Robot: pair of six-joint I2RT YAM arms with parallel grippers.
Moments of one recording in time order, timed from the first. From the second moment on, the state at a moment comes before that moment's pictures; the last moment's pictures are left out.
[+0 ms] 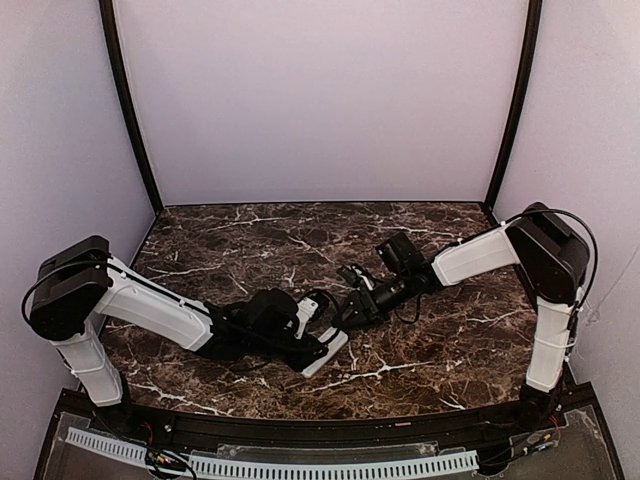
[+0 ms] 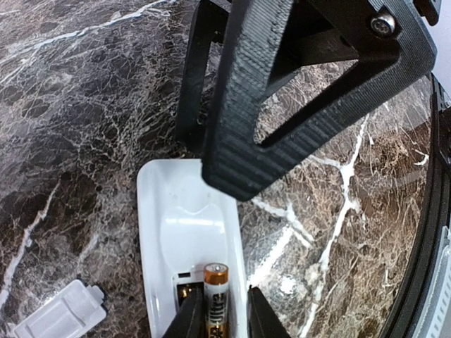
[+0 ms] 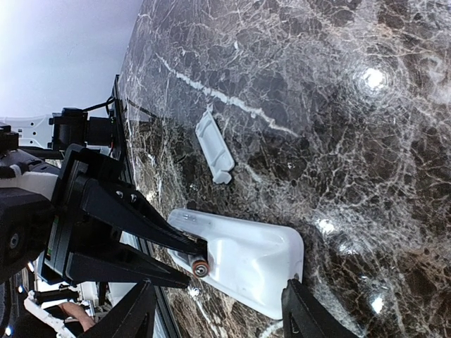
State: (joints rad) left arm -1.09 1.73 0.77 0.22 0.03 -0.40; right arm 0.70 1.94 1.04 -0.06 -0.92 0.40
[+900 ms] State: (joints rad) left arm -1.08 1.38 0.59 0.20 -0.02 -0.18; right arm 0.76 1.80 1.06 -0.18 -0.81 0.35
